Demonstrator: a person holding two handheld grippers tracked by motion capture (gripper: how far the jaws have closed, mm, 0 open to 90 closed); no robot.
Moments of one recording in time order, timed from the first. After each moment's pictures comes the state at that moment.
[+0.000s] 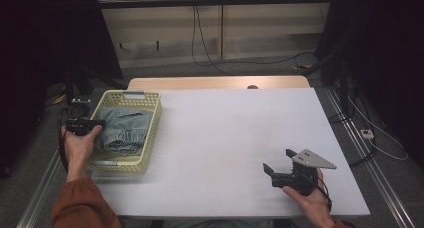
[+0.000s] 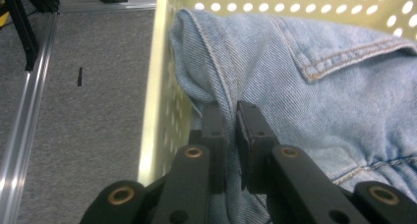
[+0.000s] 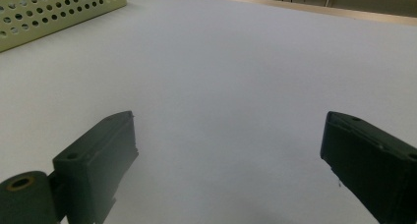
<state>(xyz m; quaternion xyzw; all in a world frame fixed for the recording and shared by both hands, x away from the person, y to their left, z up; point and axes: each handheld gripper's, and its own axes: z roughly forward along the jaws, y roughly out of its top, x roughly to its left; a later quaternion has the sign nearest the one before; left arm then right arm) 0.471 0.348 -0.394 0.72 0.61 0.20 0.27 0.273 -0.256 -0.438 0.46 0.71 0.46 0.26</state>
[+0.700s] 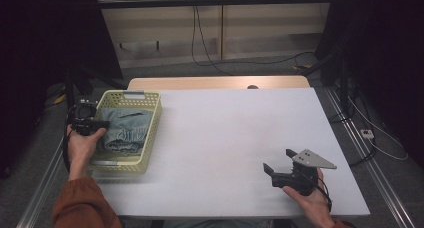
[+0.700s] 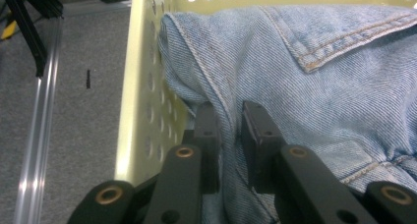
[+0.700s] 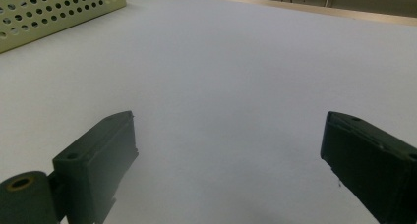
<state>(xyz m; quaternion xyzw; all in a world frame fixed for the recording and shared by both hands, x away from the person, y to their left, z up) 0.479 0.338 -0.404 0.74 0.59 0.21 0.24 0.273 -0.256 -0.438 0.47 0.71 0.46 0.25</state>
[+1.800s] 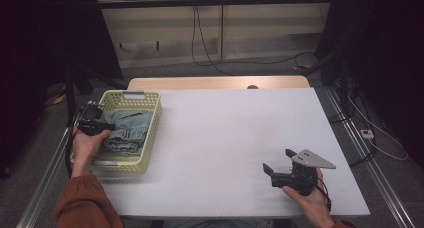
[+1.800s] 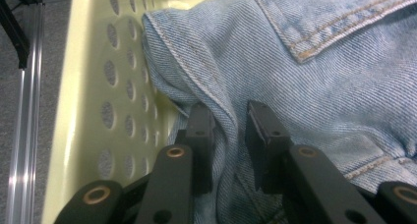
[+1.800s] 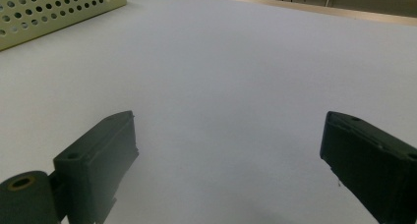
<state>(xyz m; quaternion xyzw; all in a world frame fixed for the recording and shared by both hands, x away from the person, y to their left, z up) 0.488 0.334 -0.422 0.76 0.58 0.18 0.23 0.273 -0.255 -0.439 0.46 0.71 0.46 0.26</state>
